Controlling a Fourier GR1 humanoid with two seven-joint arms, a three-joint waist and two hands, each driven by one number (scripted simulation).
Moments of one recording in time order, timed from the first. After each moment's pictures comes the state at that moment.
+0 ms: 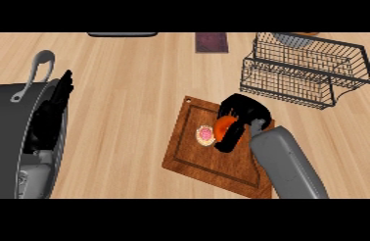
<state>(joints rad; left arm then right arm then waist) -0.17 0.25 0.09 -1.45 -0.19 0.06 0.07 -0.50 -0.07 0.22 -1.21 0.58 0.48 0.64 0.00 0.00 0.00</state>
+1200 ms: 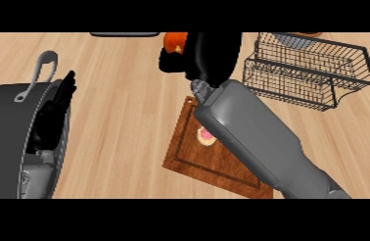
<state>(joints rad) -0.17 0.25 0.08 -1.45 -0.20 0.05 0.08 -1.02 -0.02 0.40 -1.26 1.10 -0.24 1.11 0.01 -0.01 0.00</state>
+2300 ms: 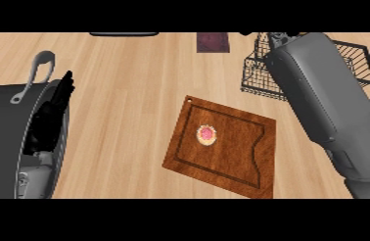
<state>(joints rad) -0.17 0.24 0.10 -1.46 -0.20 0.04 0.06 -1.09 -0.28 0.20 -1.06 1.16 0.00 0.93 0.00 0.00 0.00</state>
